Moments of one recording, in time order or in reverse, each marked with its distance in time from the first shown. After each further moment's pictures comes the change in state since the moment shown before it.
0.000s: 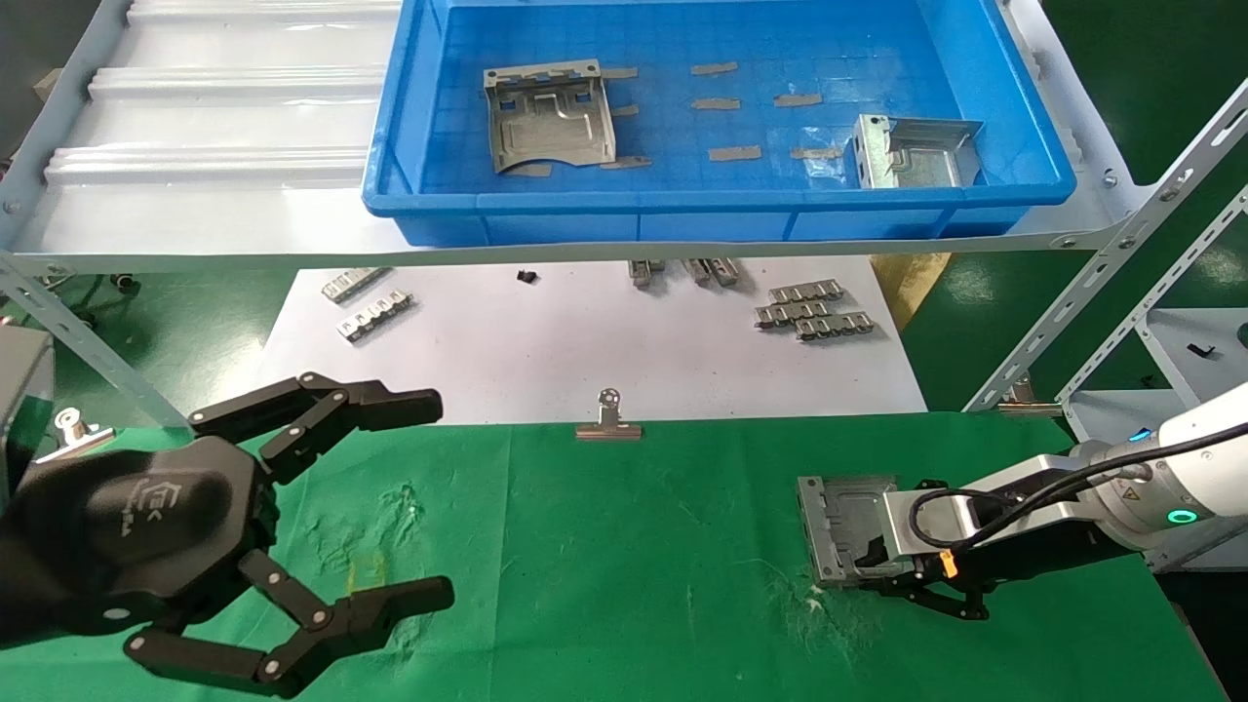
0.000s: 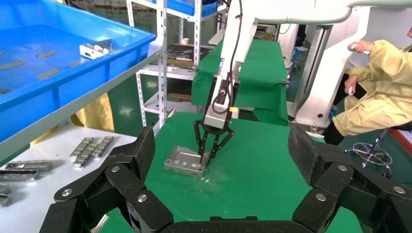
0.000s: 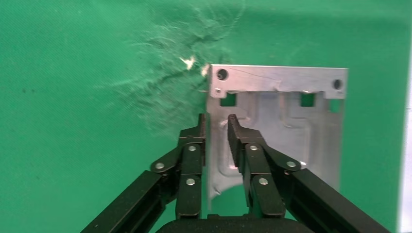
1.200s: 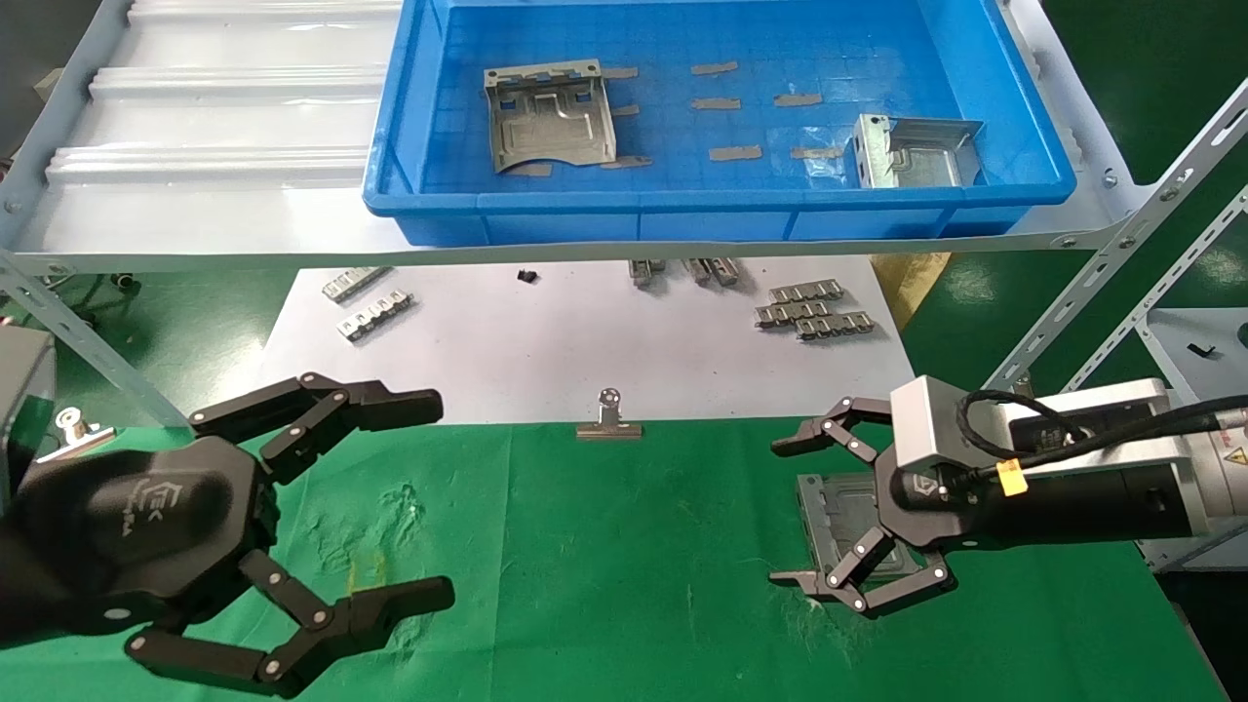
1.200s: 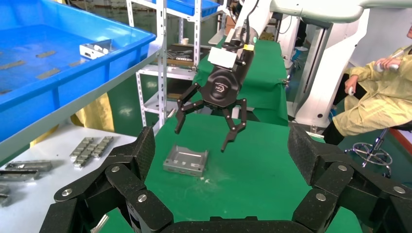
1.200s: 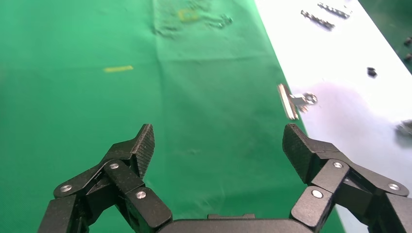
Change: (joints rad) left arm 0.000 0.000 0.000 0.000 0.000 0.000 0.000; right arm -0.099 0.148 0.220 0.179 0.350 -0.096 0.100
